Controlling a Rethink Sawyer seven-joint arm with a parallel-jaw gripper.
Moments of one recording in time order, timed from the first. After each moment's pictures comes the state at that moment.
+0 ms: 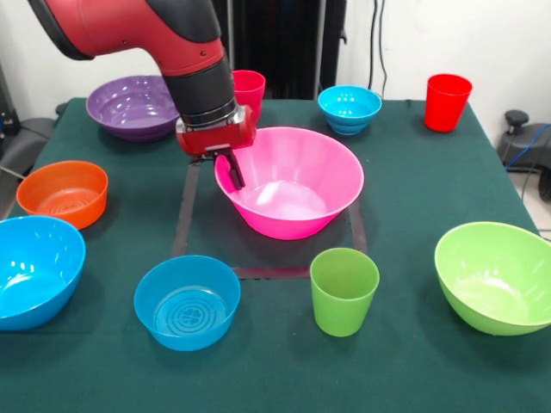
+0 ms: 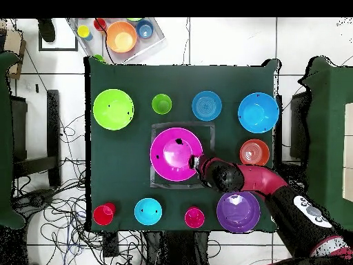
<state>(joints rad) -0.94 -0.43 0.53 1.86 -0.59 0.32 1.78</state>
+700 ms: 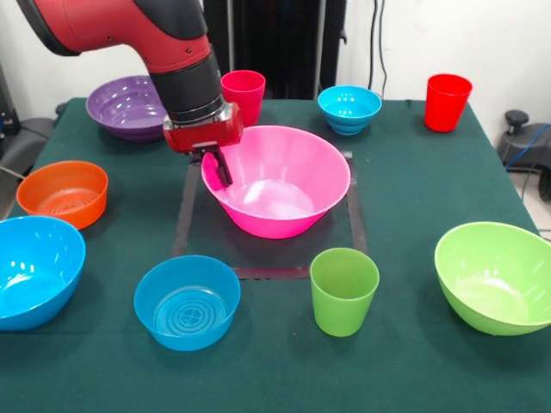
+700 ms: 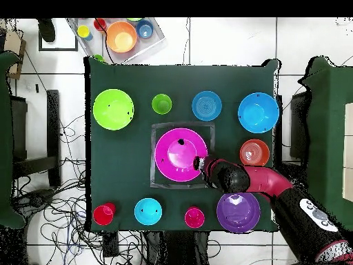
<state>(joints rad) -0.98 -0.43 0.54 1.85 -0.62 0.35 1.78</state>
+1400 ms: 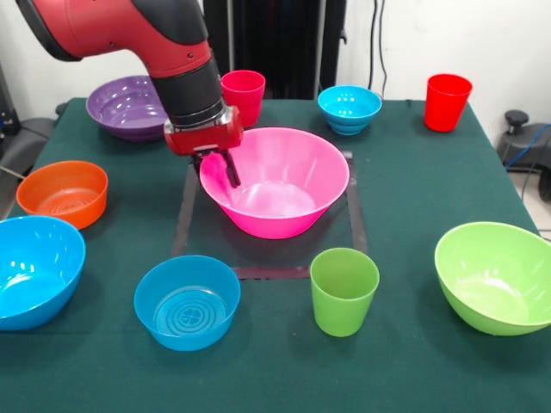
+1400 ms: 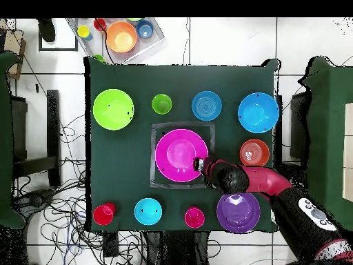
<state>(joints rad) -0.98 -0.41 0.55 1.84 -0.65 0.35 1.78</state>
